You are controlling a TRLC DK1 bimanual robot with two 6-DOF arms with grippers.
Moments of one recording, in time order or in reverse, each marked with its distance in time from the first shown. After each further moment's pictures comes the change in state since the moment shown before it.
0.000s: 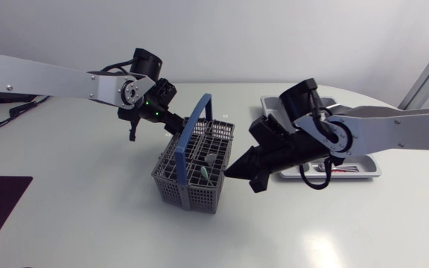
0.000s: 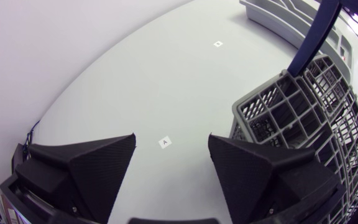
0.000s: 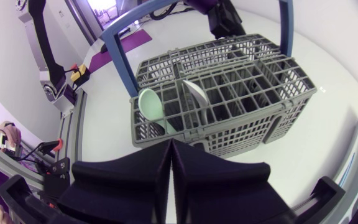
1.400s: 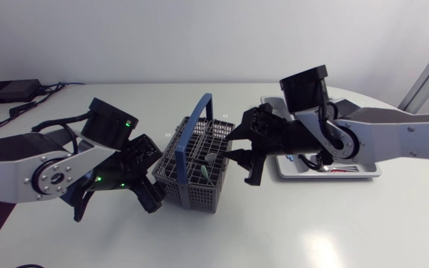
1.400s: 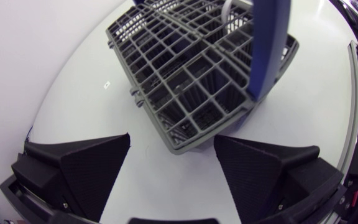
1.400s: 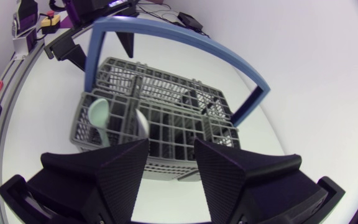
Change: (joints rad) left arm -0.200 -0.621 -0.676 -0.039 -0.003 0.072; right arm 0.054 -0.048 -0.011 0.249 0.318 -0.380
